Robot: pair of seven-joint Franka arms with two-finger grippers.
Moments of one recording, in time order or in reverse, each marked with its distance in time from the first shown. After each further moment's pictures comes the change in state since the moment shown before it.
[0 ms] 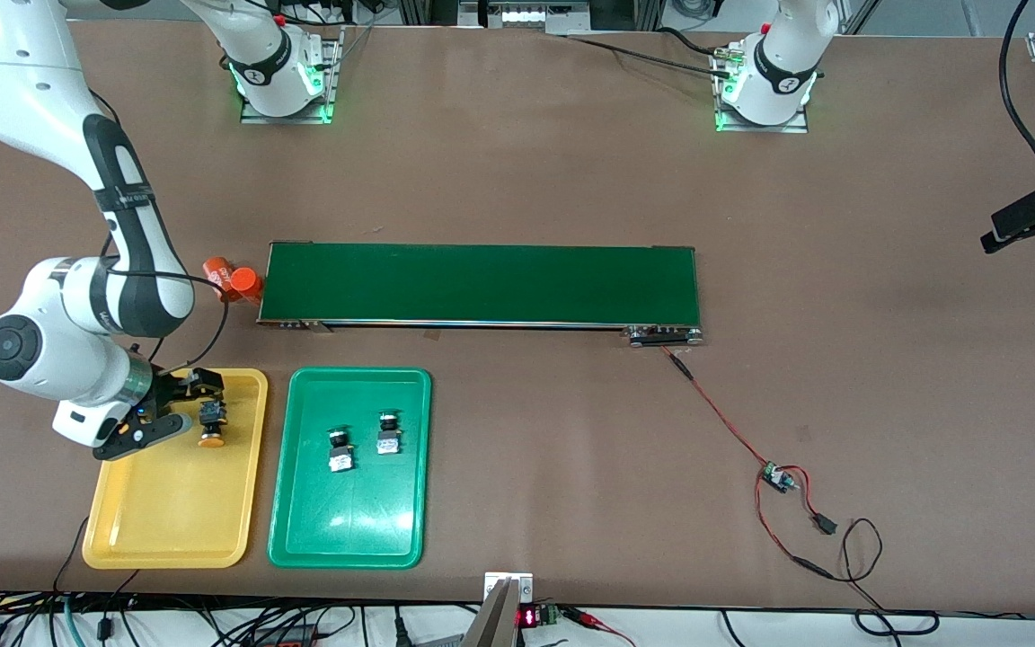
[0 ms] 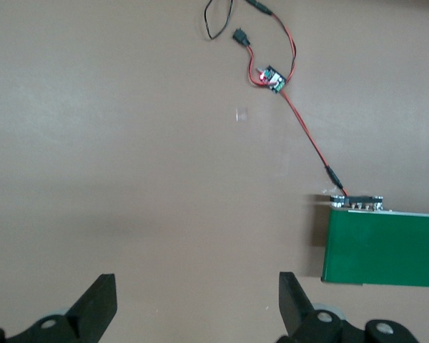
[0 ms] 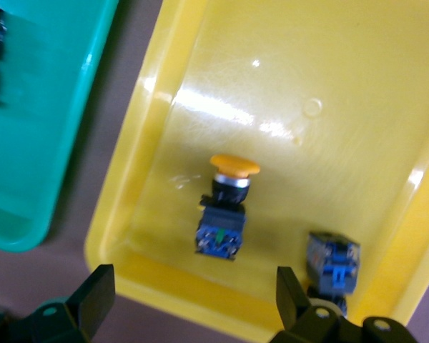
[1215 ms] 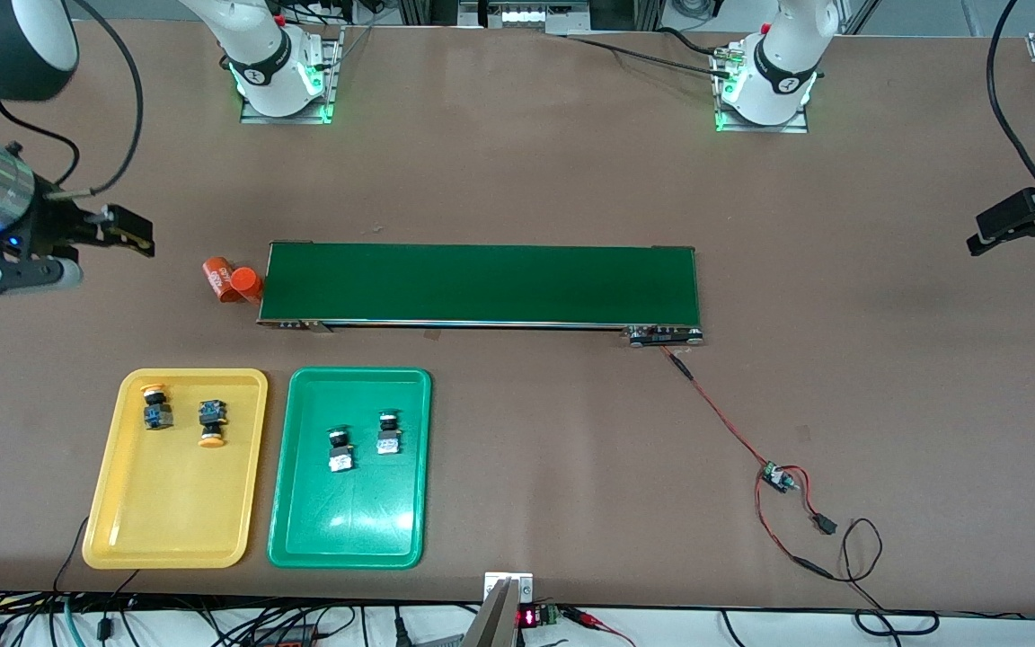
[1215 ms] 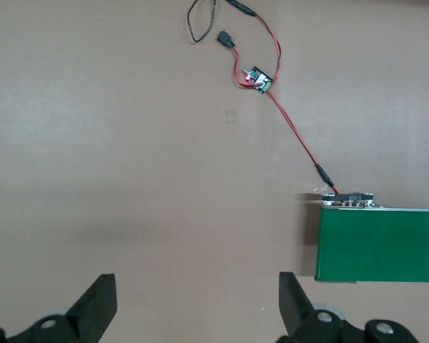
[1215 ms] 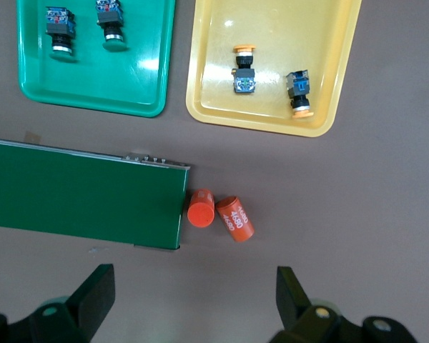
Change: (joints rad) left arm -0.082 0.000 0.037 0.000 0.000 -0.005 -0.002; right arm 0.059 -0.571 0.004 -0.067 0.000 -0.579 0.272
